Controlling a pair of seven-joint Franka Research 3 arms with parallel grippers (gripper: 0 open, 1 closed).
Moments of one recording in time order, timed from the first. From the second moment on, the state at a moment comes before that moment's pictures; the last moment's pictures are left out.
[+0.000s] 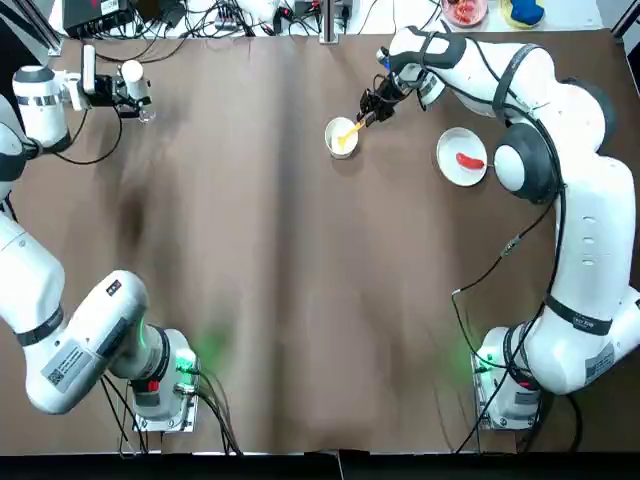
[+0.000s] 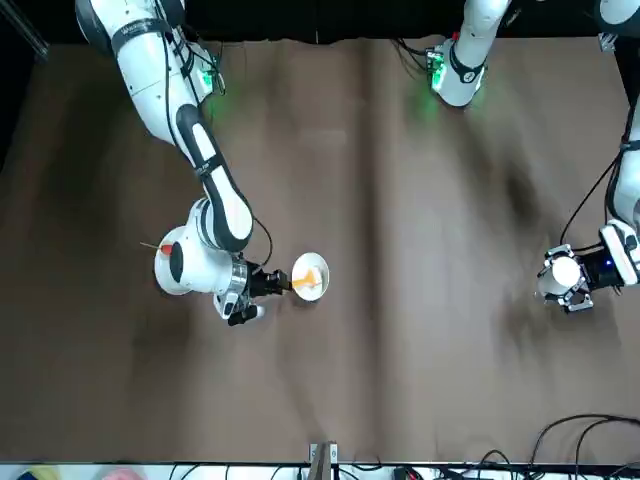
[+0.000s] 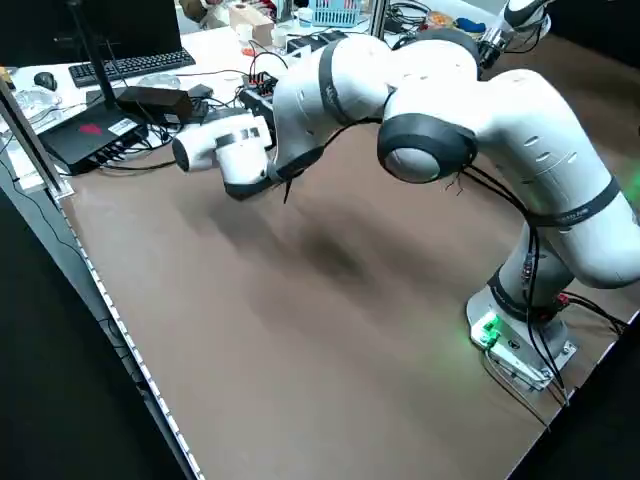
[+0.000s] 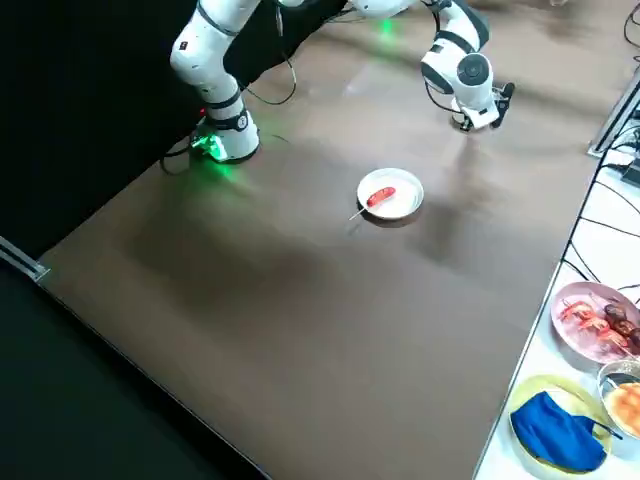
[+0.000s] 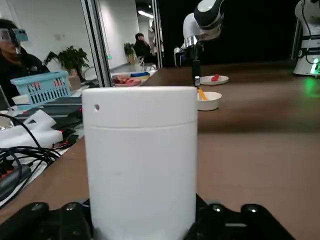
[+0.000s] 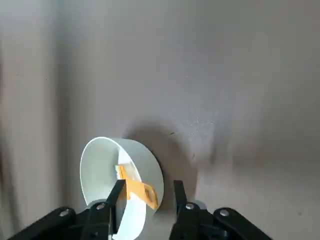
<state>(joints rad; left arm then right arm) 0.87 0.87 -0.45 -1.50 -0.88 1.68 2.39 0.44 0.76 -0.01 -1.58 0.94 2.34 -0.35</state>
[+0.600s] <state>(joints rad) 0.87 0.91 -0.39 -1.50 -0.92 1.69 2.44 0.44 0.76 0.01 -1.58 0.96 2.34 -0.35</state>
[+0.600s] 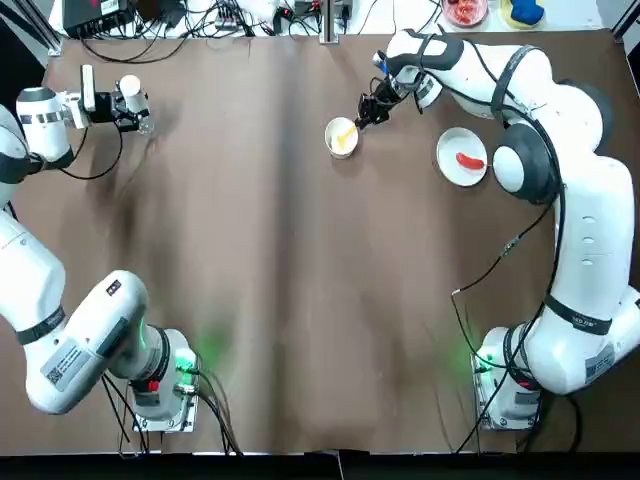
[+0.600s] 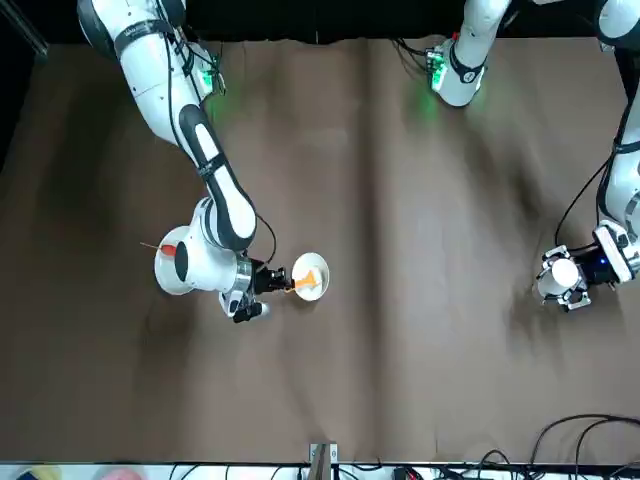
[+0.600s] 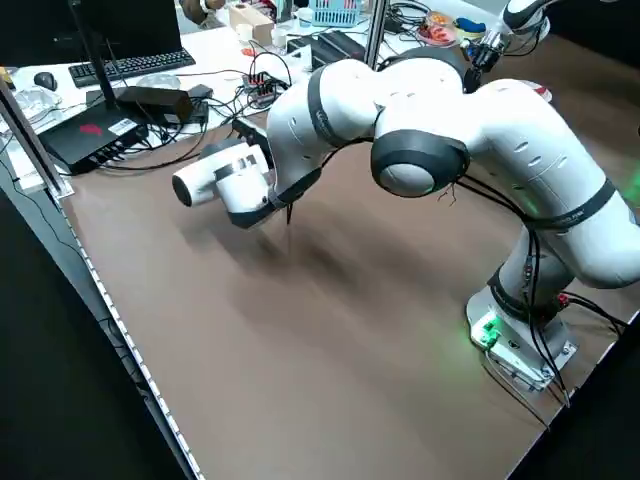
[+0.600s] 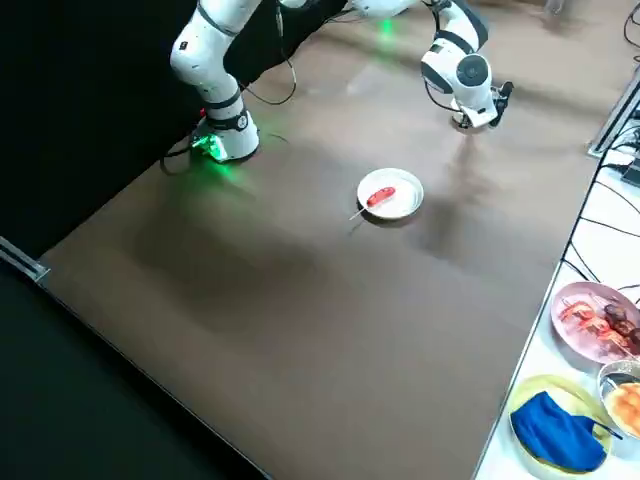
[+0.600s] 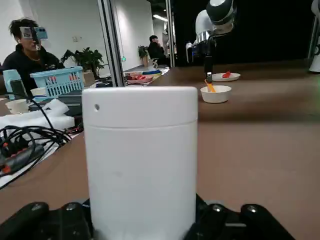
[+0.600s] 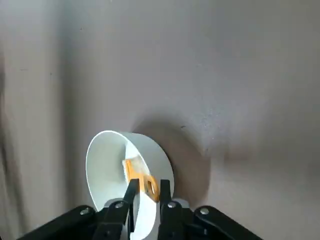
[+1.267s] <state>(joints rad) 0.90 0.97 -0.38 -1.51 -0.98 1.67 2.44 0.44 0.76 0.01 -1.57 0.98 2.33 -0.35</state>
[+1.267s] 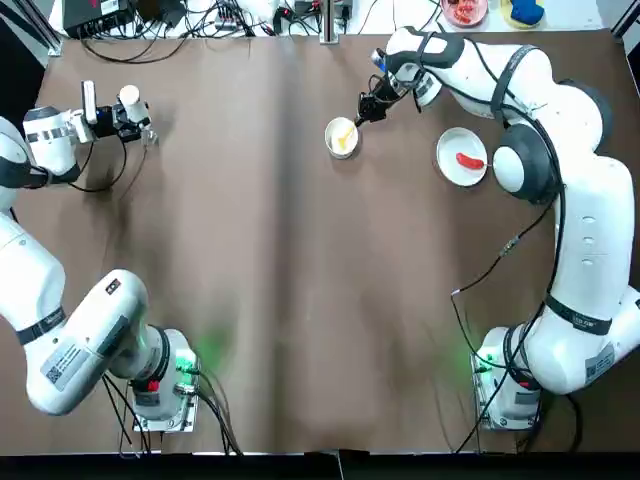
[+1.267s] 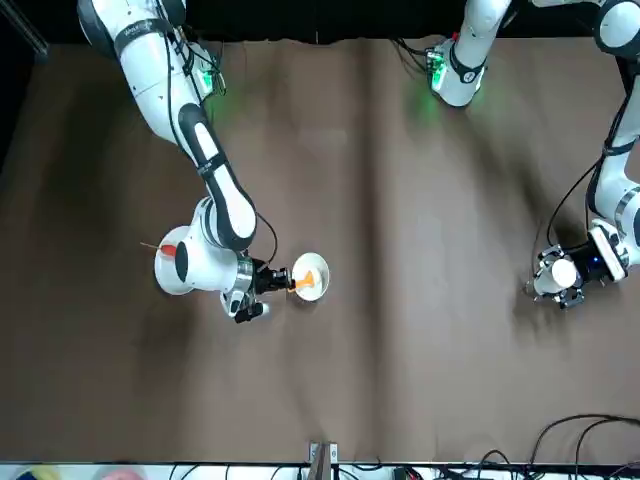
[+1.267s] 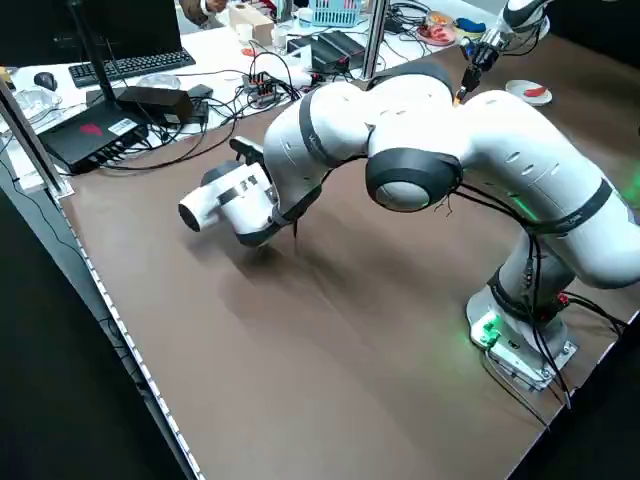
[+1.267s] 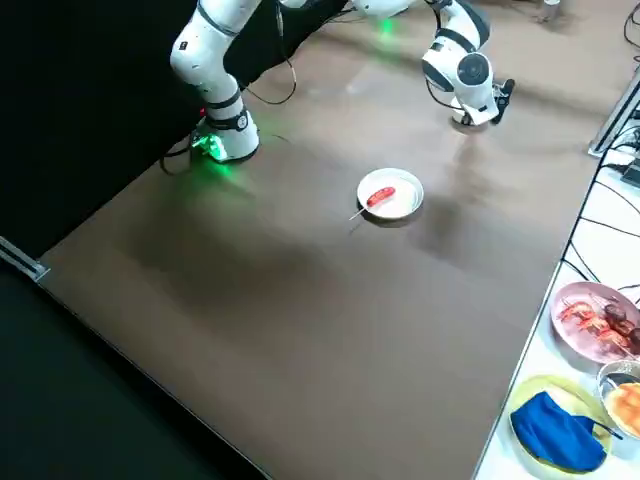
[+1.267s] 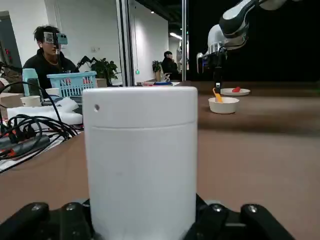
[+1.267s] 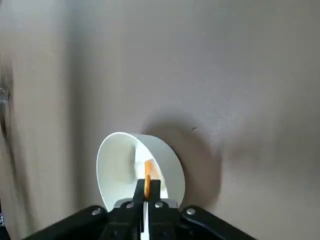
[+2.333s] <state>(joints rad) 0.91 0.97 -0.35 -1.52 -0.98 1.66 2.44 0.38 0.59 -0.25 -1.55 0.81 1.75 -0.26</state>
